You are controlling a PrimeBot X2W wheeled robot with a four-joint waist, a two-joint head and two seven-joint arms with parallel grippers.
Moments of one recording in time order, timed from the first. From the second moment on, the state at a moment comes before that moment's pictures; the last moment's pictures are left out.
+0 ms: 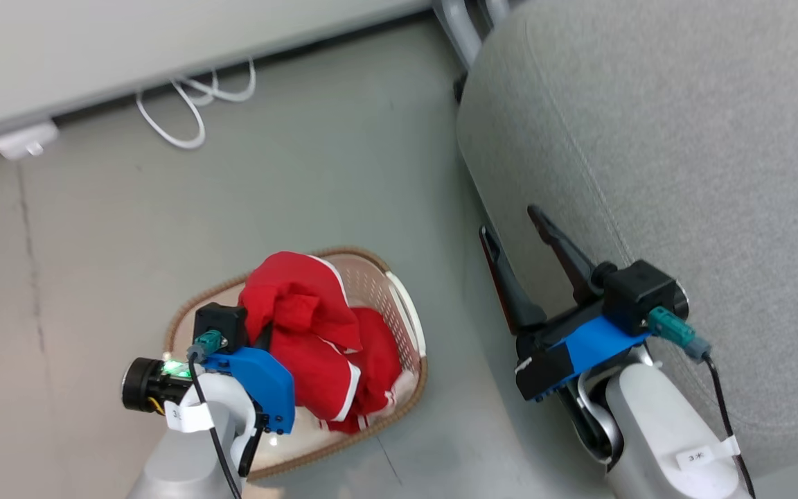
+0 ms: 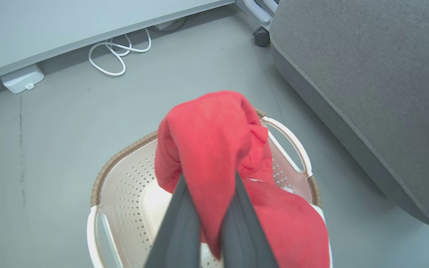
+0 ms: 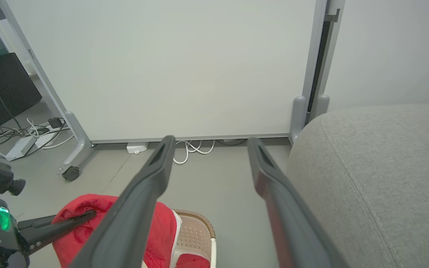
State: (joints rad) left arm -0.60 0.05 -0.32 1.15 -0.23 -0.12 -0.26; right arm -0.45 -0.05 0.32 0.39 0.23 0.13 -0.26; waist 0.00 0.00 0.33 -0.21
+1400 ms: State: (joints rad) left arm -0.66 0.05 -0.72 0.87 -0.54 -0.07 -0.23; right arm -0.23 -0.05 0.35 0.40 0.24 0.13 -0.19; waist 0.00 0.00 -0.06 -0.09
